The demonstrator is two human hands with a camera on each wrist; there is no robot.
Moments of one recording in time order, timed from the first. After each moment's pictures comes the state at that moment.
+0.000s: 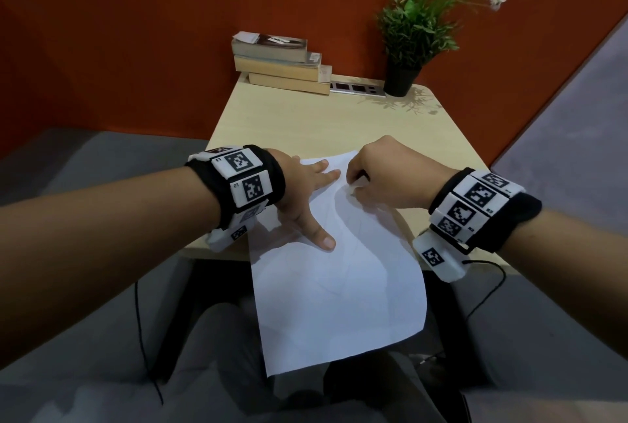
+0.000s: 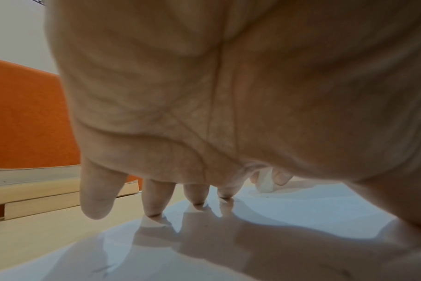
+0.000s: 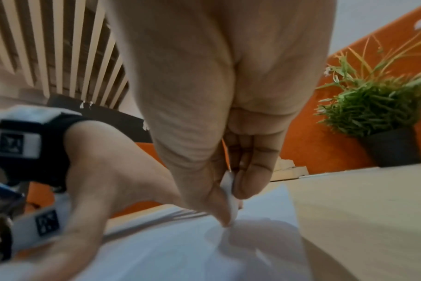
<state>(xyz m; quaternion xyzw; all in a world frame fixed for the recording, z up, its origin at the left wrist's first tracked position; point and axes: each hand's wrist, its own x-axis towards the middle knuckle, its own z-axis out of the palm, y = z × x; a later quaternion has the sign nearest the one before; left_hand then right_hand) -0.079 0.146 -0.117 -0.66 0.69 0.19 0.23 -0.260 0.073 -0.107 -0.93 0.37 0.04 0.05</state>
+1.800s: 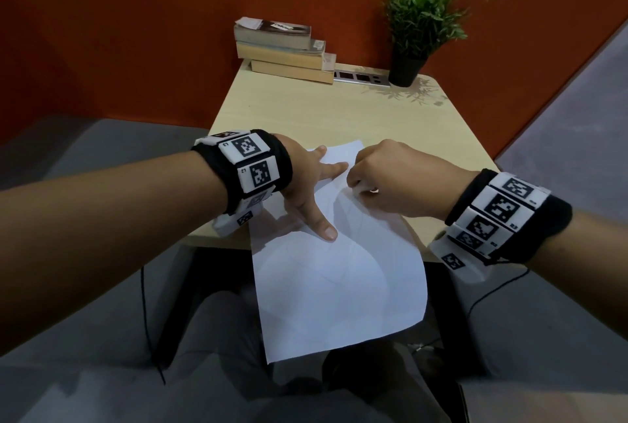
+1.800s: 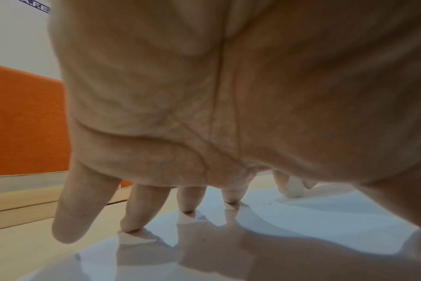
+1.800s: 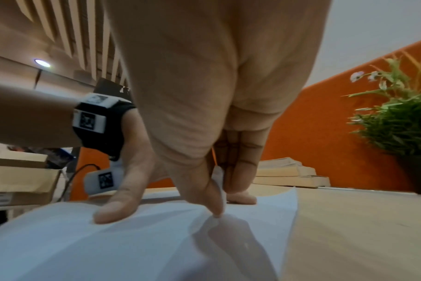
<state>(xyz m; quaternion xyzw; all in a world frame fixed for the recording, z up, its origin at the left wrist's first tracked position) -0.091 0.149 -0.107 -0.66 0.68 0.16 0.26 -0.271 0.096 -0.106 -0.96 0.25 0.08 -0.05</state>
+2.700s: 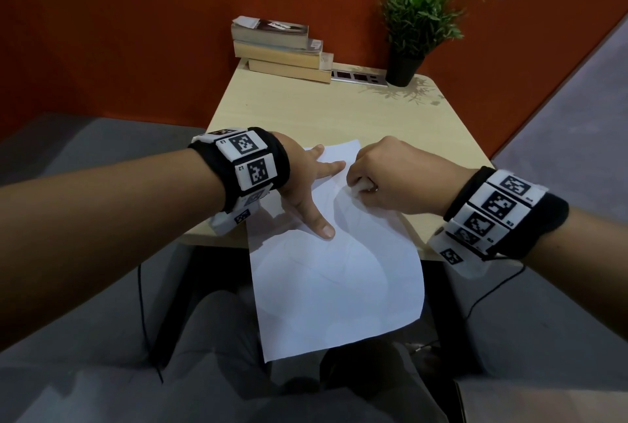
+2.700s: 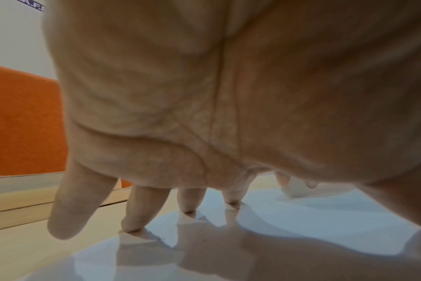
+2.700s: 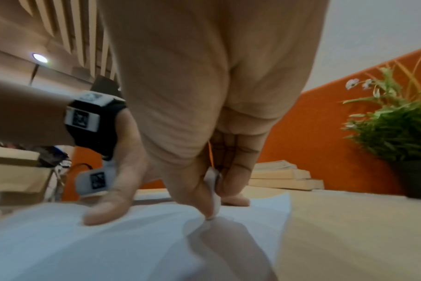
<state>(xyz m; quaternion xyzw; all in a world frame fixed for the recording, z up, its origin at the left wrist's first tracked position) -0.093 0.151 -0.105 -0.66 0.68 0.16 0.26 -0.273 0.098 -0.101 -0.96 0.26 0.09 -0.05</state>
